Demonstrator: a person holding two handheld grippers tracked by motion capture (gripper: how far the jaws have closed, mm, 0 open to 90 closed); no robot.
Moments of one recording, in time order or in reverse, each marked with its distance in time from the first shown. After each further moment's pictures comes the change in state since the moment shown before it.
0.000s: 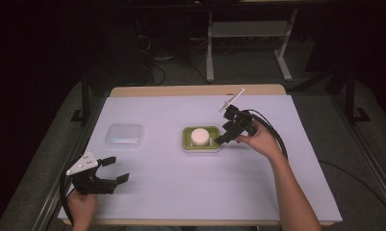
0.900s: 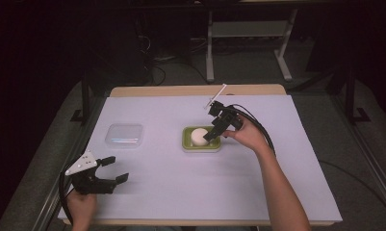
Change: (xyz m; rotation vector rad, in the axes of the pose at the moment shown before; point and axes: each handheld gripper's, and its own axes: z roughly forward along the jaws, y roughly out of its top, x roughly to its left) left arm 0.001 0.000 -0.001 -0.008 -0.001 -0.004; right arm 0.004 0.039 0.022 0.057 -0.010 -0.054
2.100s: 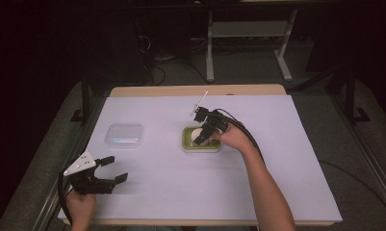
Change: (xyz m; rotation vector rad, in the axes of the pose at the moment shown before) left arm 0.000 0.000 -0.002 -0.007 0.001 0.004; right arm 0.006 0.023 0.046 0.088 -0.012 -0.063
